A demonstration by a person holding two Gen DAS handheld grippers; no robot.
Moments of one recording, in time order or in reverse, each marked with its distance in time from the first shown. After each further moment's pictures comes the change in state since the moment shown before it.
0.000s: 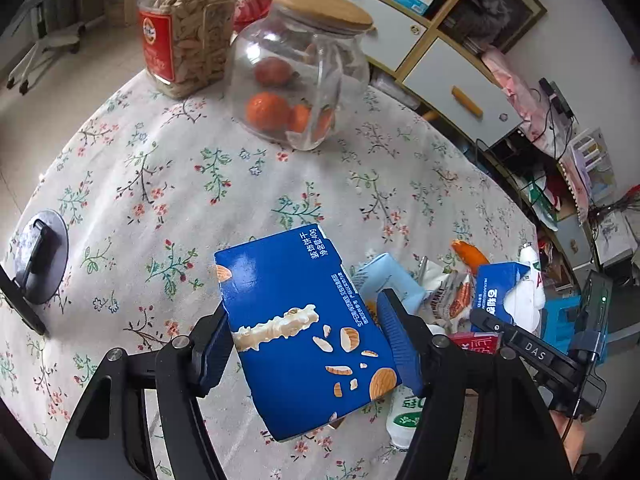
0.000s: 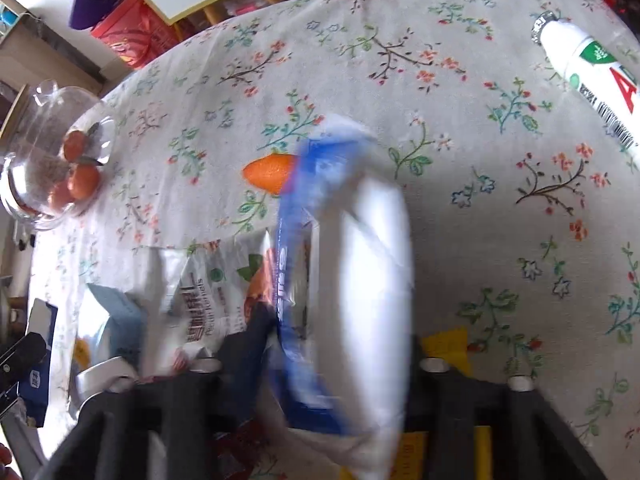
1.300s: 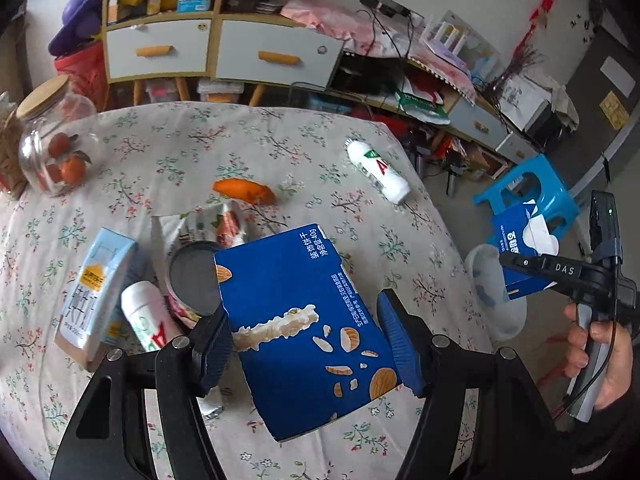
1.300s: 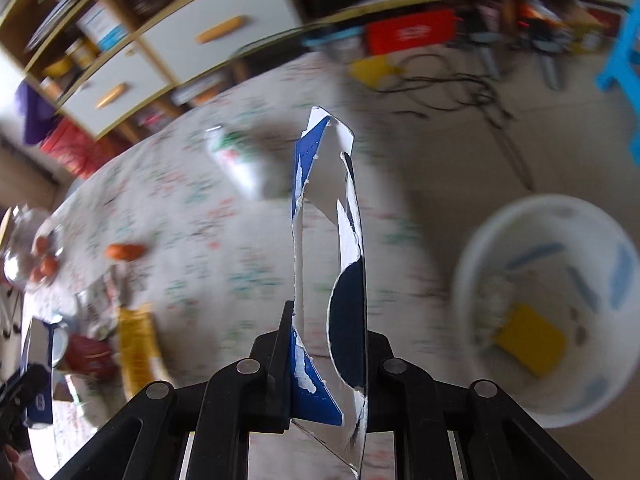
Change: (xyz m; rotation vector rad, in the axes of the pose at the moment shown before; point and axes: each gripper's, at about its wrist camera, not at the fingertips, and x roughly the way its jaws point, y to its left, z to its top) left arm -0.023 -0.193 -0.112 0.502 -0.002 -0.204; right arm -0.182 -0.212 -0.075 0.263 -0.214 -0.129
